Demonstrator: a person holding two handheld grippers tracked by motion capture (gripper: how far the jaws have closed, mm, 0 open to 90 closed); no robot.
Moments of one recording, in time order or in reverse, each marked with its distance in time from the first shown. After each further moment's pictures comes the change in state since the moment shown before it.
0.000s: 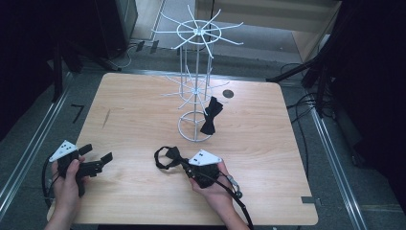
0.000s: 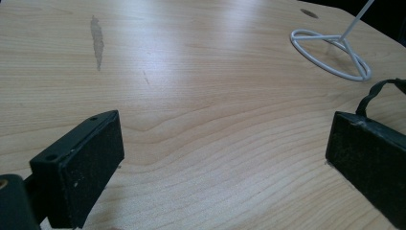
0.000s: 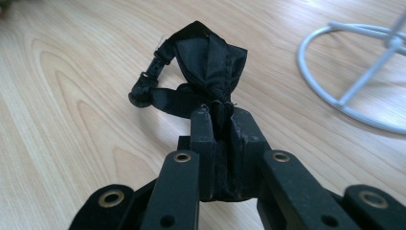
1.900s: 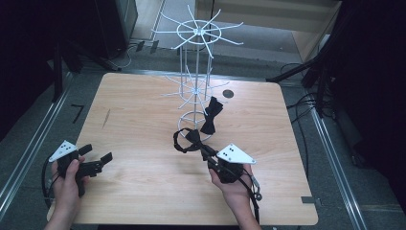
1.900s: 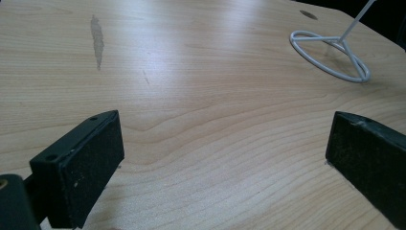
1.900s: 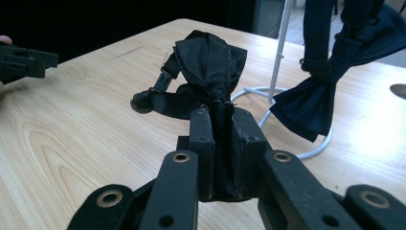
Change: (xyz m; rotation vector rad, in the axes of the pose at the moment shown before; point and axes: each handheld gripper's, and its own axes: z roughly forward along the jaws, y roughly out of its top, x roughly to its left) left arm 0.000 0.000 0.000 -0.003 -0.004 -0.009; right arm -0.030 0.011 -0.060 -0.243 -0.104 0.082
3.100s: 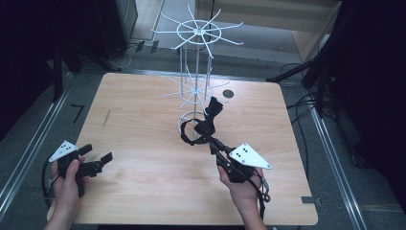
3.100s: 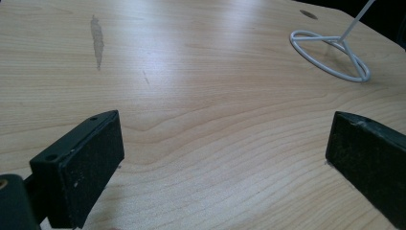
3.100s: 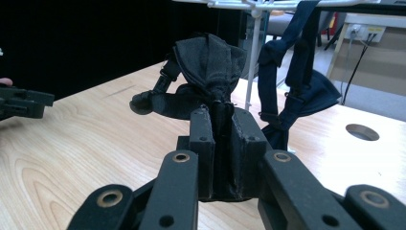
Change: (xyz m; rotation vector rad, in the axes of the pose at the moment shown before) left arm 0.000 0.000 0.000 0.000 0.003 0.002; right arm -0.007 0.018 -0.028 -0.142 -0.051 -0.021
